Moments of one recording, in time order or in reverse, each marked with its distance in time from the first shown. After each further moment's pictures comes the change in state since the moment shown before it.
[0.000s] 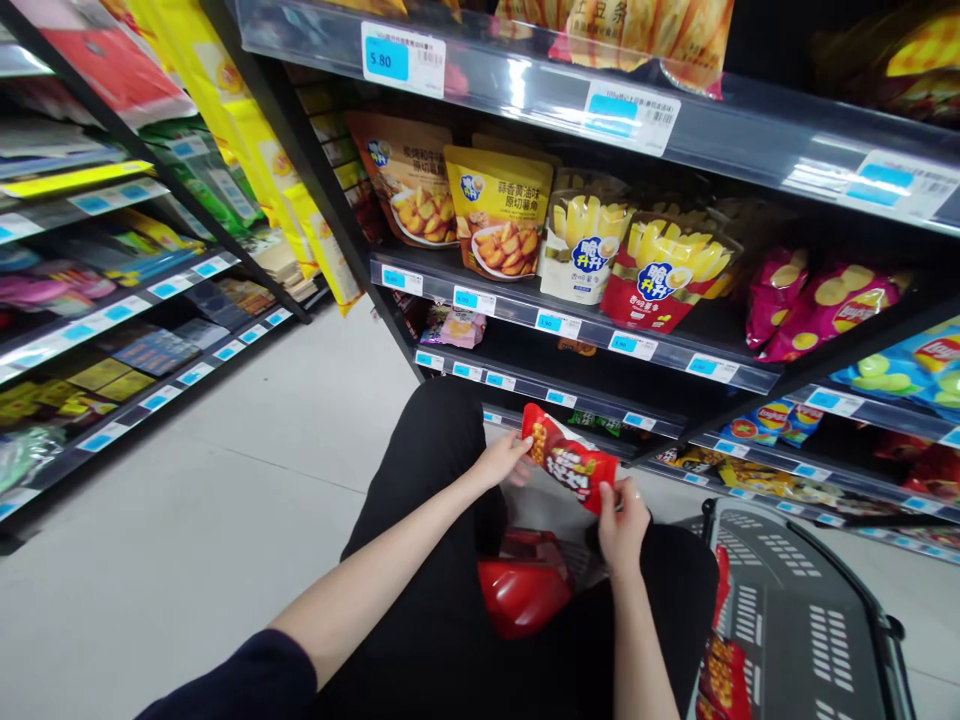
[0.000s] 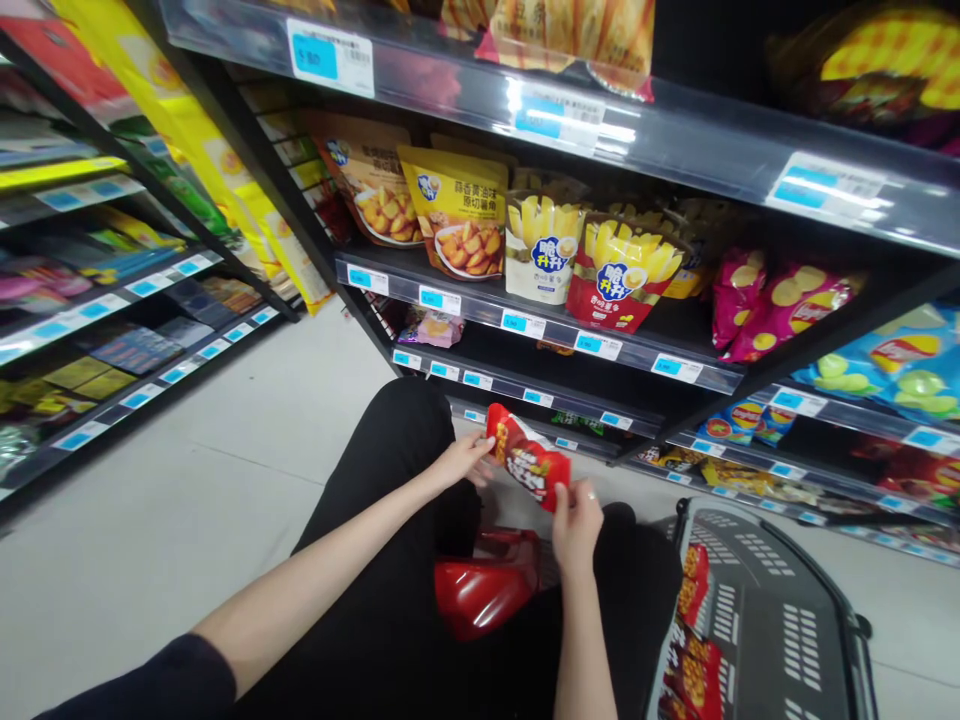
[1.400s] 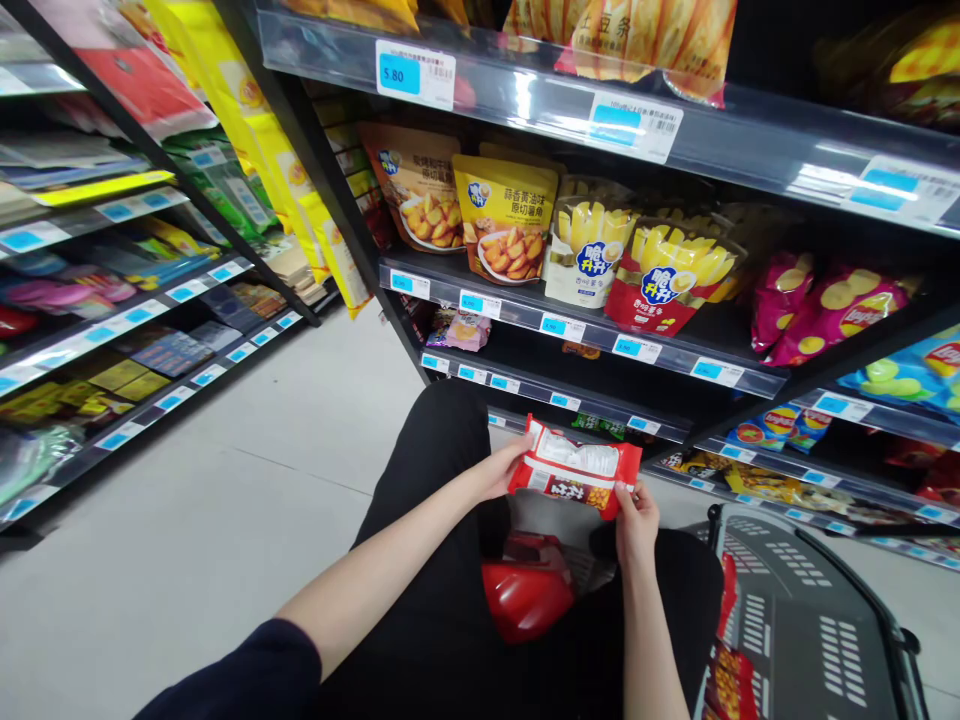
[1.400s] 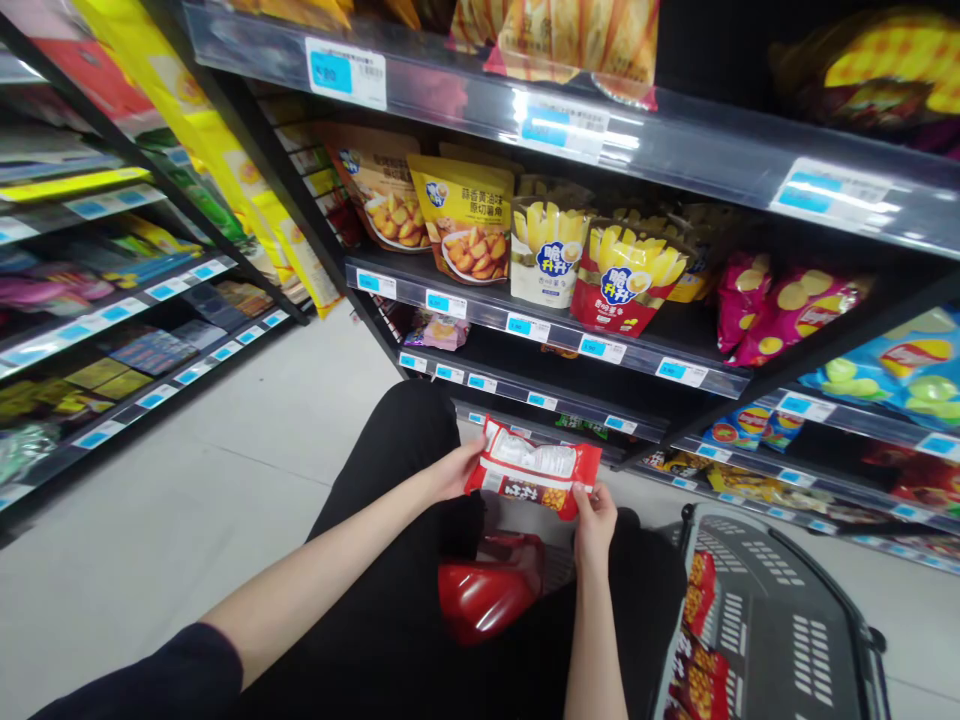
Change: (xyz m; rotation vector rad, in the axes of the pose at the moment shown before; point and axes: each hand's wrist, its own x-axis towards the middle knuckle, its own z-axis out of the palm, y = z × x) left_hand -0.013 0.010 -0.001 -0.773 -0.436 -0.003; right_hand 0.009 0.018 0.003 0.706 0.069 0.476
